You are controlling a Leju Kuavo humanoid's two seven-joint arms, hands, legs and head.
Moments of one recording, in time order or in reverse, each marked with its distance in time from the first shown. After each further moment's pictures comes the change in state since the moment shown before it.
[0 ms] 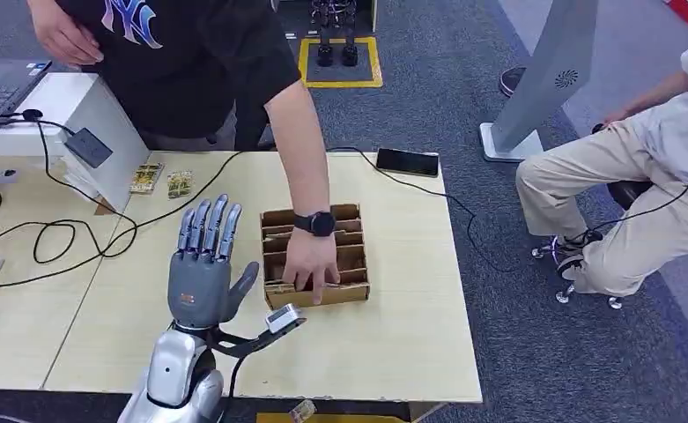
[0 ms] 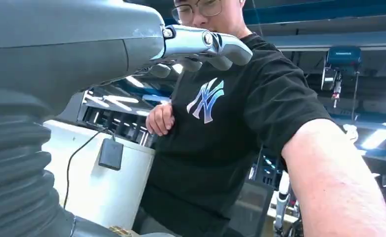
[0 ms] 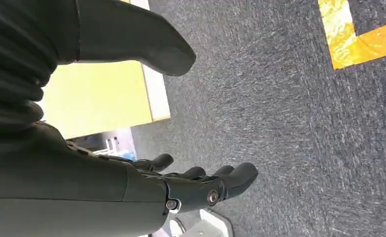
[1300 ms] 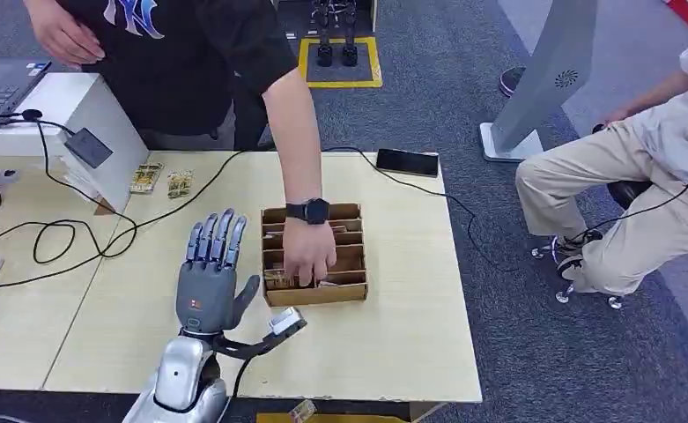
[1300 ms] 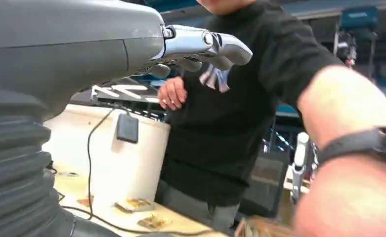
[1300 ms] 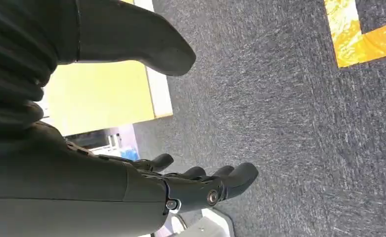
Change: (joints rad) left arm -0.017 0.041 -0.059 0.124 -0.003 0.000 0.072; right arm 0.000 0.004 0.001 0.000 0.018 0.005 0.008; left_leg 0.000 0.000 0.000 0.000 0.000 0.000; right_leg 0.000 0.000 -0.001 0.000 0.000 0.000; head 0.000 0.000
